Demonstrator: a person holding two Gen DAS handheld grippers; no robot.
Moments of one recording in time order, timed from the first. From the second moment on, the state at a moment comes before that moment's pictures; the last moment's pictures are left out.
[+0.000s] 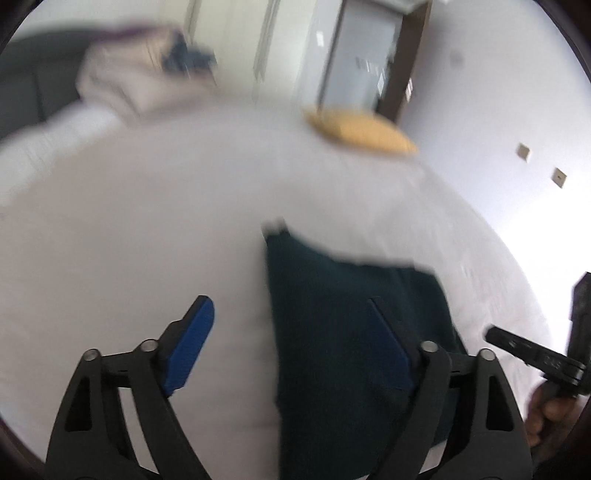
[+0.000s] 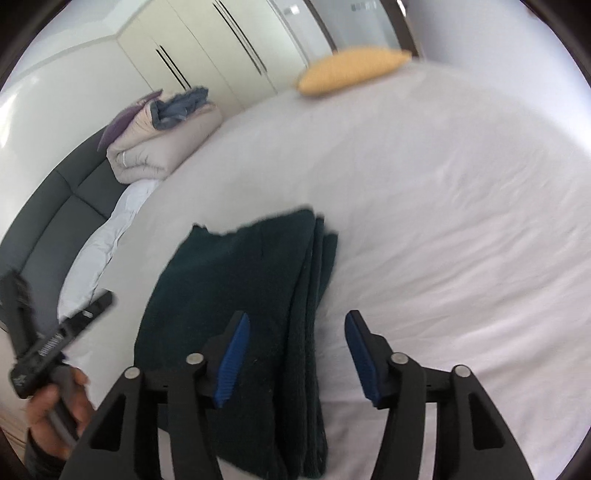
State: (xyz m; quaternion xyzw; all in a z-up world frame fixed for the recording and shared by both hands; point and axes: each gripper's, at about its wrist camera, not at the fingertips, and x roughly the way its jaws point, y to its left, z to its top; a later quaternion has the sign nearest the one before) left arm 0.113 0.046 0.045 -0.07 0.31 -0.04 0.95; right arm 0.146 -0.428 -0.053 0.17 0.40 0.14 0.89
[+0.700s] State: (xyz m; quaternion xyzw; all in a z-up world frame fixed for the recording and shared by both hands) left arm -0.046 -0.013 0.178 0.04 0.17 0.10 0.98; right arm -0.023 -0.442 0.146 0.08 0.05 0.05 0.99
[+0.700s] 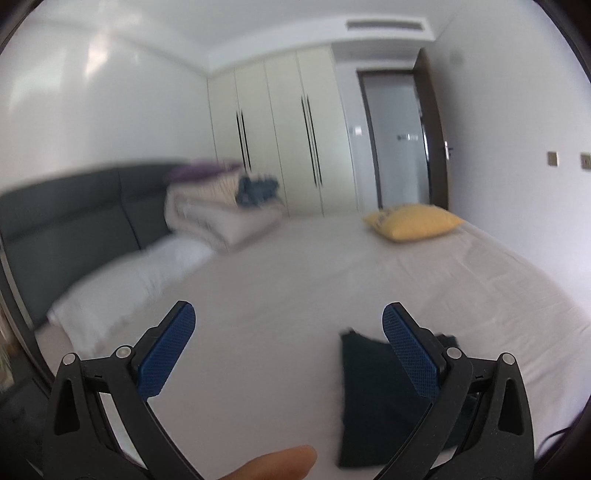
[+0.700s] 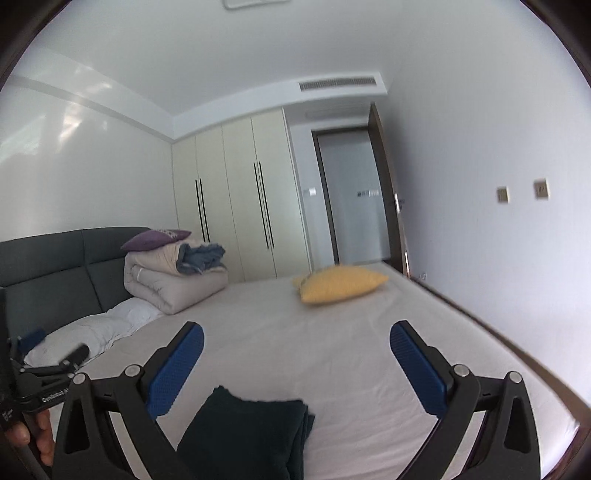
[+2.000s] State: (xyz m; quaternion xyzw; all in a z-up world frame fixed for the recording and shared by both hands) left arm 0.011 0.007 0.012 -0.02 0.41 0.02 0.91; right arm 0.038 -0.400 -0.013 0.05 0.38 0.03 0.92
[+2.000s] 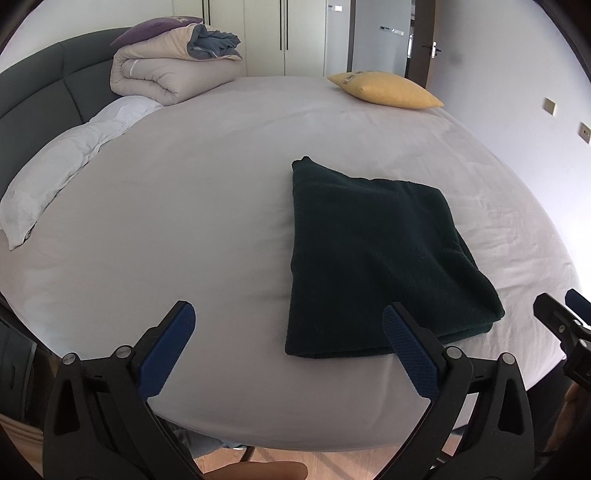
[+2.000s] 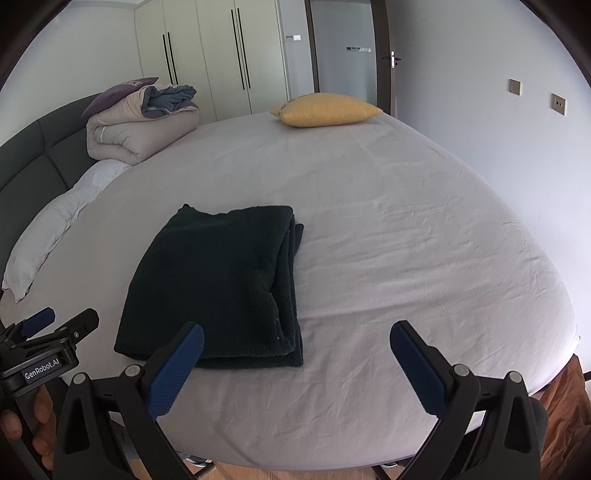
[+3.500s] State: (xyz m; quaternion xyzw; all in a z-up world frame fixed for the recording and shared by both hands) left arm 0.014 0.007 0.004 -0.02 0.42 0.02 0.91; right arm 0.040 -0.400 -0.023 0.05 0.40 0.04 0.92
